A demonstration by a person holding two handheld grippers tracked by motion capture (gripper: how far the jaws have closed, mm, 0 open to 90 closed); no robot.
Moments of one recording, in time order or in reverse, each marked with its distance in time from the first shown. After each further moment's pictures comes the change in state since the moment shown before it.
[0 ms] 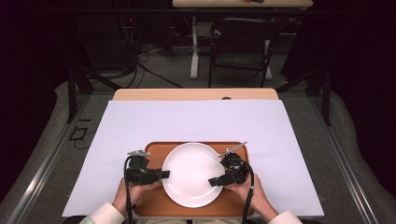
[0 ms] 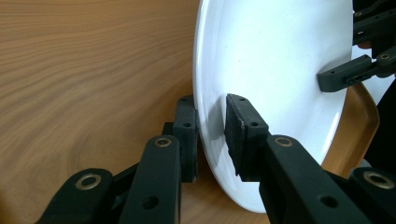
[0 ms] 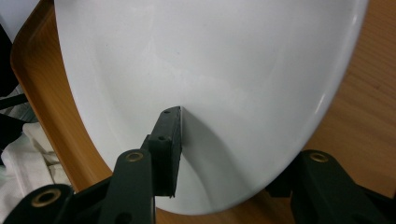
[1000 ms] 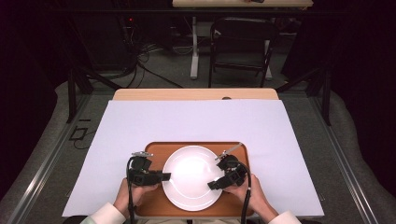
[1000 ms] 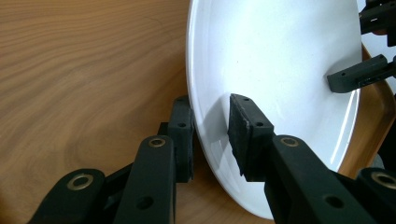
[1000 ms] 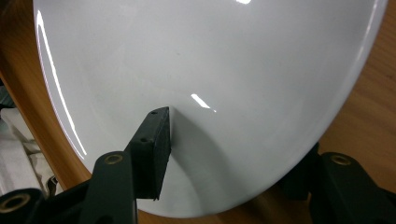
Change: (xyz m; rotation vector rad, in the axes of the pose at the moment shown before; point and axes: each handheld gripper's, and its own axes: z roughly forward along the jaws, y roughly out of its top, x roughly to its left) left arm -0.003 -0.001 0.006 0.055 0.033 0.009; right arm 0.004 0.000 0.008 0.068 -0.040 -0.037
